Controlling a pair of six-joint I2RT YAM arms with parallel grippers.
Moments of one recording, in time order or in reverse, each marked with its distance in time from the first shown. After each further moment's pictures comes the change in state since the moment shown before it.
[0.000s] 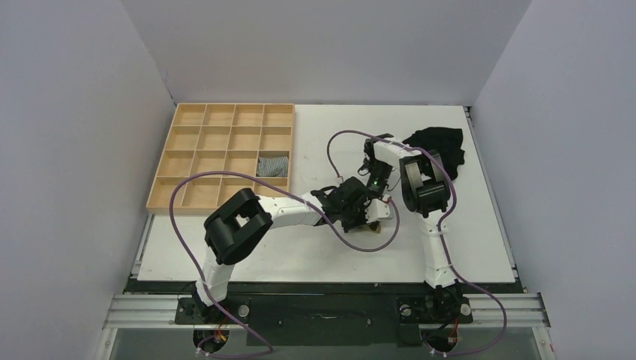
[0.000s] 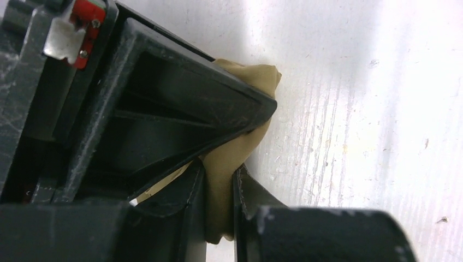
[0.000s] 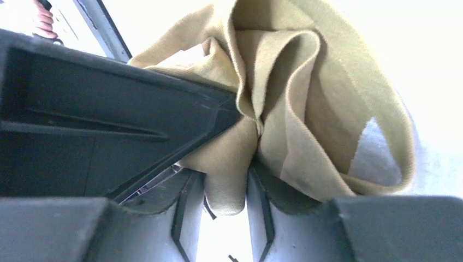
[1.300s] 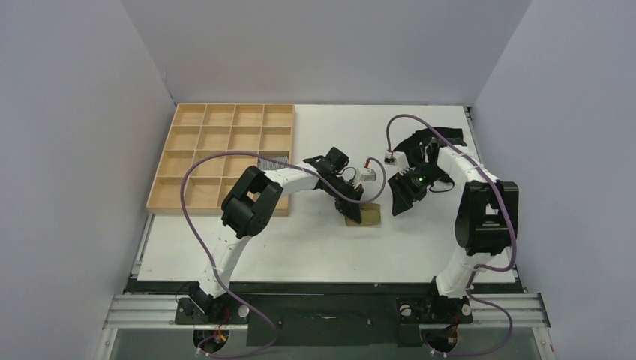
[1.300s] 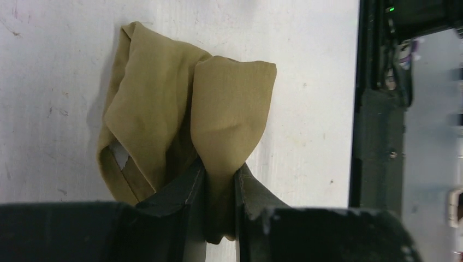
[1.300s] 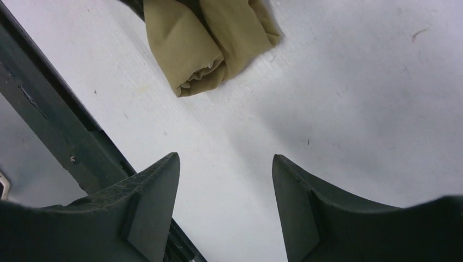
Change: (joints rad) left arm 0.251 0.264 0.304 -0.239 0.661 -0.252; right arm -0.310 -0.585 -0.464 0.461 -0.062 0.161
